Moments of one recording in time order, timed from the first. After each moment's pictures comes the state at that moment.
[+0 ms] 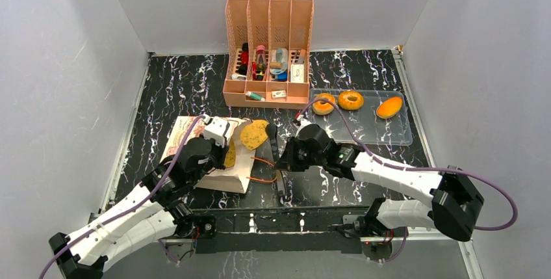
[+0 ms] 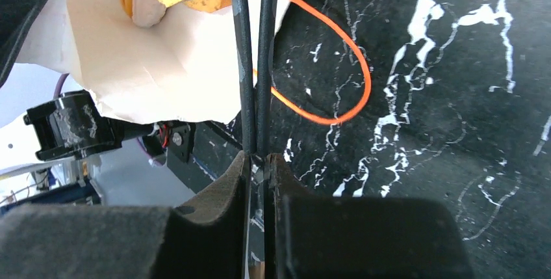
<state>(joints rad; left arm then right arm) -0.83 0.64 0.61 -0.48 -0.34 -0.17 0.92 1.21 0.73 -0.19 -0.16 0.87</state>
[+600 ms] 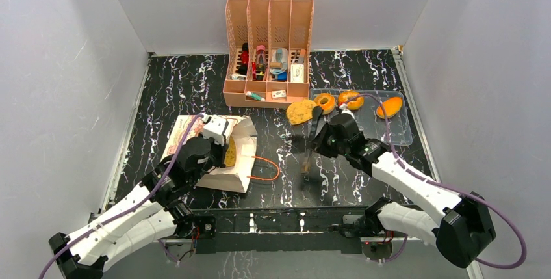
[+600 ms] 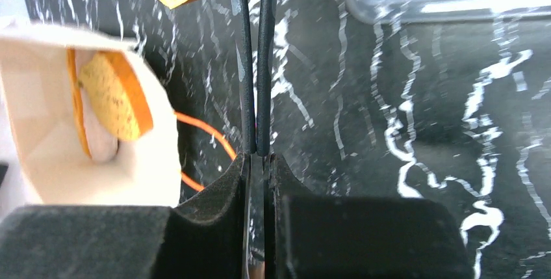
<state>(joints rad) -0.83 0.65 0.61 -0.46 -0.36 -0.17 0.63 1.03 0.67 -0.36 0.00 0.89</state>
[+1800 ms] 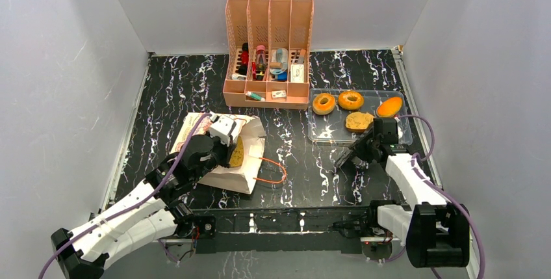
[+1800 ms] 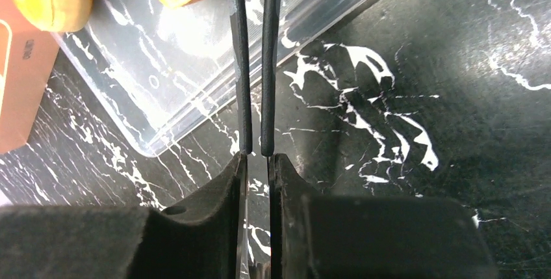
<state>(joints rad) -0.83 0.69 0.61 -0.39 -0.25 -0.12 0.01 1.02 0.51 -0.40 -0.05 0.88</state>
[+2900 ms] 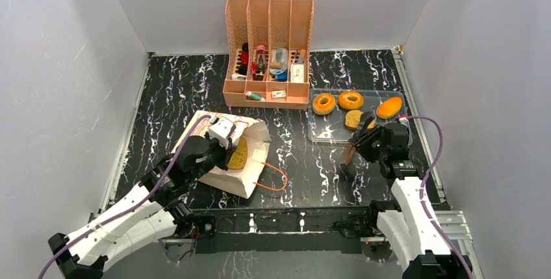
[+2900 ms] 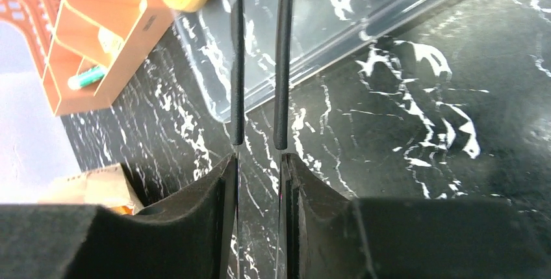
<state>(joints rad) -0.83 0.65 0.63 -0.43 -0.18 -0.09 -0.04 0.72 0.46 -0.42 -0.14 0.87</state>
